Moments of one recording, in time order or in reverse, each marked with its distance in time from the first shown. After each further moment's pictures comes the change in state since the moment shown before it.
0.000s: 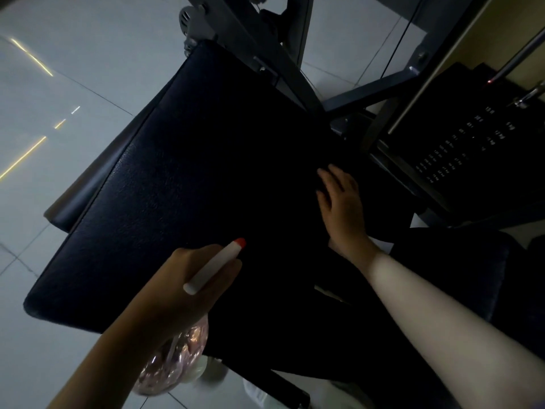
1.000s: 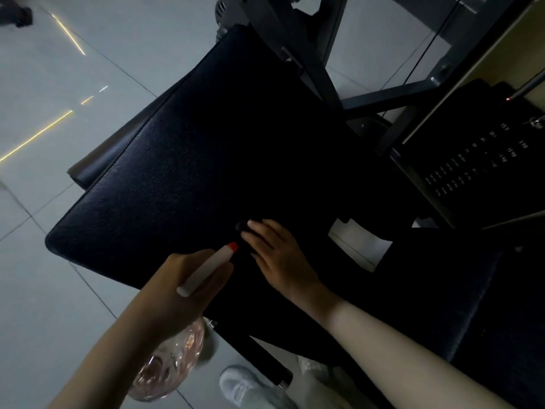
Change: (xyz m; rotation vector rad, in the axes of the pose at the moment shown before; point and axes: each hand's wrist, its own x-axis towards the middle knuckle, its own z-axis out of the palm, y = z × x) left_hand -0.056 -0.010 0.033 0.029 0.195 -0.045; right_hand -0.107 -0.067 0.051 -0.029 -0.154 -0.612
